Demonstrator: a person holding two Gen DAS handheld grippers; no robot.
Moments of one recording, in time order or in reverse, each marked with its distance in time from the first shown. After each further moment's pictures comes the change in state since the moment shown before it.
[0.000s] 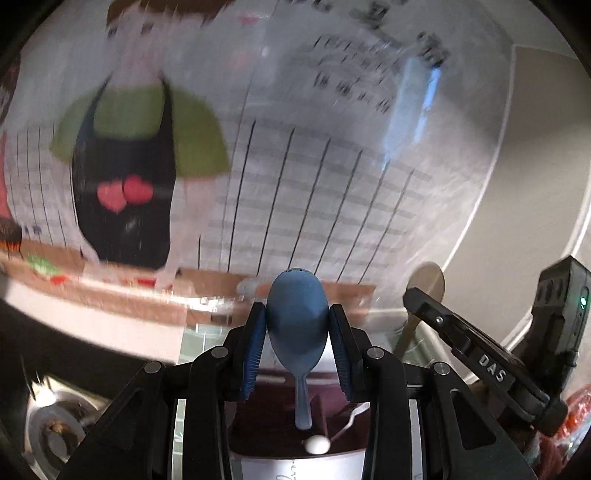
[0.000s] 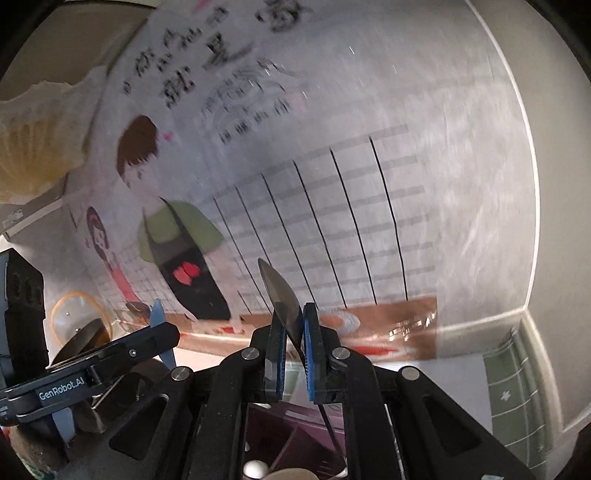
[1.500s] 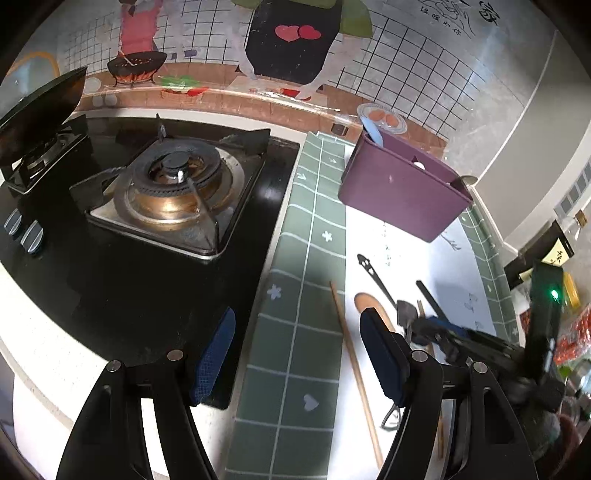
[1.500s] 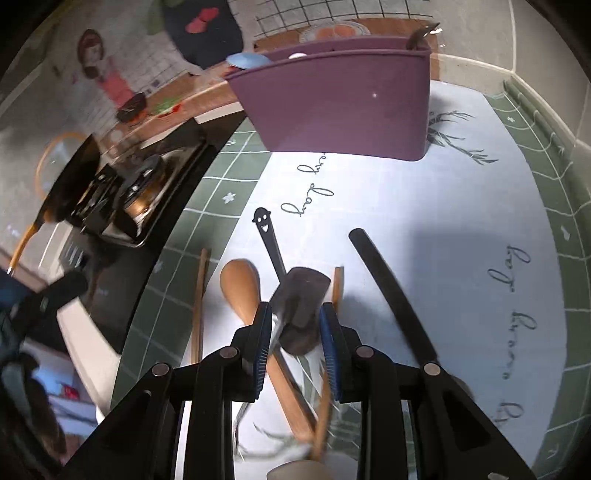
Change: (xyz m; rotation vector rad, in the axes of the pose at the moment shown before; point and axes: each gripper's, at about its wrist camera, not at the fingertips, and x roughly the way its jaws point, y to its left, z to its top) left arm -0.169 0.052 -0.222 -0.203 0.284 0.233; right arm -0.071 0.065 -0.224 -0.004 0.631 -0.101
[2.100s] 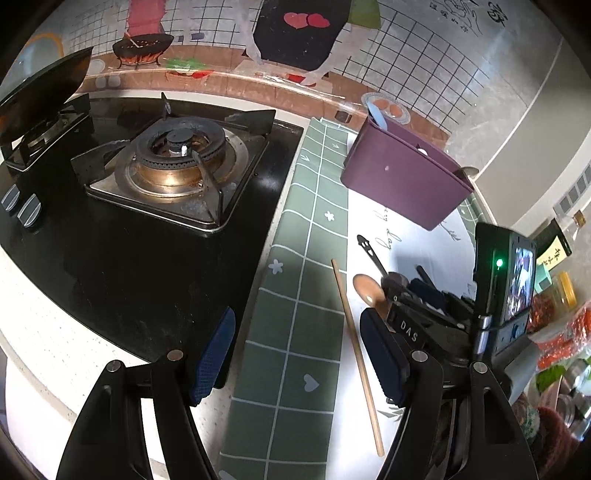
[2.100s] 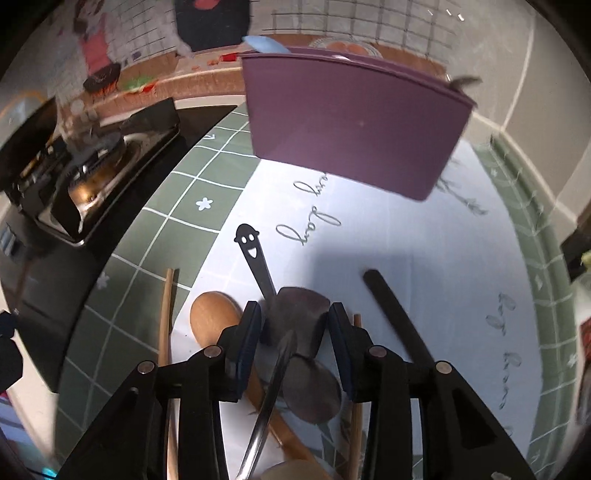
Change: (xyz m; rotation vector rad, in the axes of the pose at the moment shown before) left arm 0.004 0.001 -0.014 -0.029 0.040 -0.015; right arm 0.035 0.047 0.013 -0.143 -0.067 -0.295
